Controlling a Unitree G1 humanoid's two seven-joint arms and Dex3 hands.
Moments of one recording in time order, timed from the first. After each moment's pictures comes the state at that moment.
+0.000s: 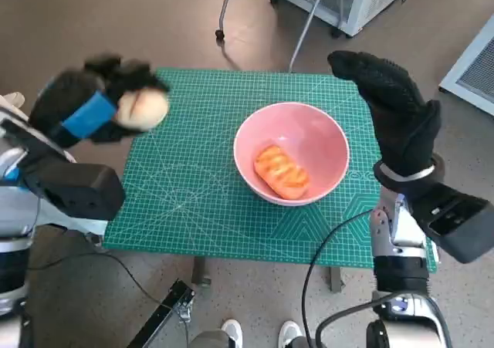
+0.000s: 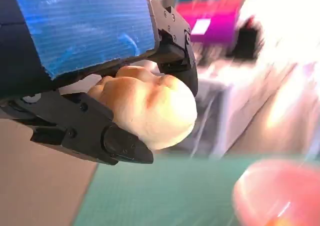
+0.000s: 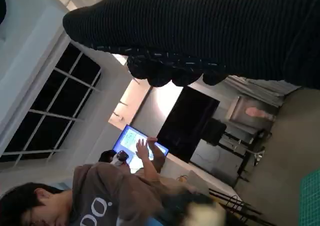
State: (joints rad) left arm -0.72 0.73 -0.05 0.11 0.40 -0.28 -0.39; right arm -0.70 -0.14 -0.14 0.48 0.35 -0.74 0.57
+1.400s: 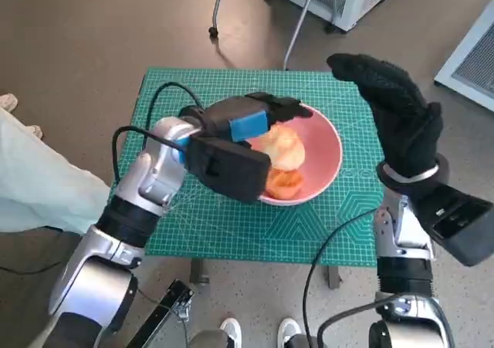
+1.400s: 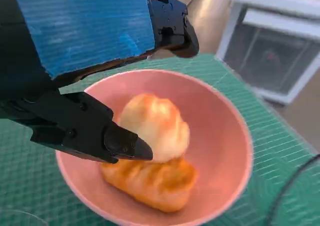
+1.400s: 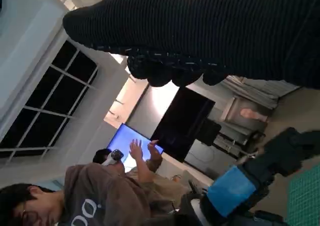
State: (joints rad) left arm -0.95 0.33 -0.35 0.52 0.39 -0.18 -0.60; right arm -0.69 -0.15 -0.15 0.44 0.35 -0.73 0.58
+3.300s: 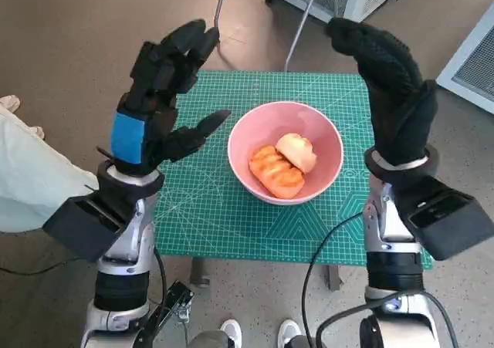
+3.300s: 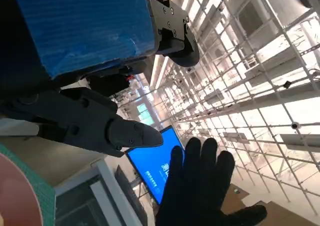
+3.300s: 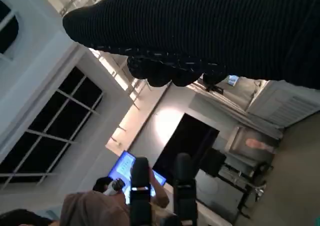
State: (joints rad) left arm -0.53 0.15 0.08 0.02 -0.13 -0.34 -0.24; right arm -0.73 -0.12 -0.11 0.39 0.19 -0.70 0.32
